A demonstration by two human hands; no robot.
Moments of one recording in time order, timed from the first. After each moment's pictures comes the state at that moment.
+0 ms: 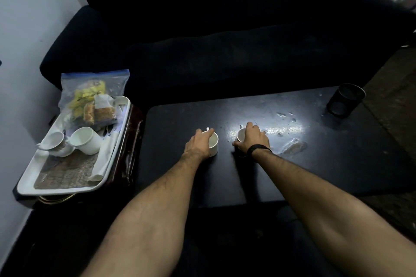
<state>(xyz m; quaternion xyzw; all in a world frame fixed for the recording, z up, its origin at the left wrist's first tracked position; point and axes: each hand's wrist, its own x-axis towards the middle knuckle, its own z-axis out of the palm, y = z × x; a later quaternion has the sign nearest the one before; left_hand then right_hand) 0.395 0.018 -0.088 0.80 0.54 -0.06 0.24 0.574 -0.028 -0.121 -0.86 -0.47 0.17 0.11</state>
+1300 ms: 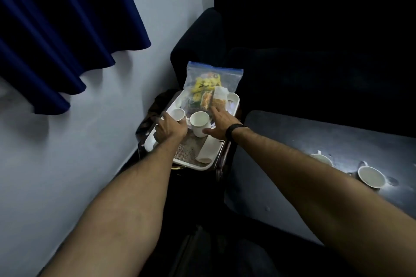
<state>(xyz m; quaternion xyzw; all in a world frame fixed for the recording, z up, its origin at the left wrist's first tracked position) 0.050 0.091 -0.039 0.43 0.87 0.21 0.12 0.216 0.120 -0.043 -0.55 -0.80 0.21 0.11</state>
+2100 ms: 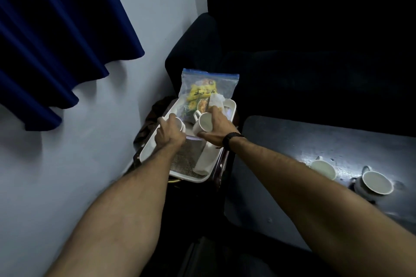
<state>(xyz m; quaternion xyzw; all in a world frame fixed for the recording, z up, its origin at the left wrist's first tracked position) 0.054 0.109 -0.037 0.53 0.83 0.15 0.09 0.218 0.125 -0.046 -0.56 -0.73 0.28 0.25</state>
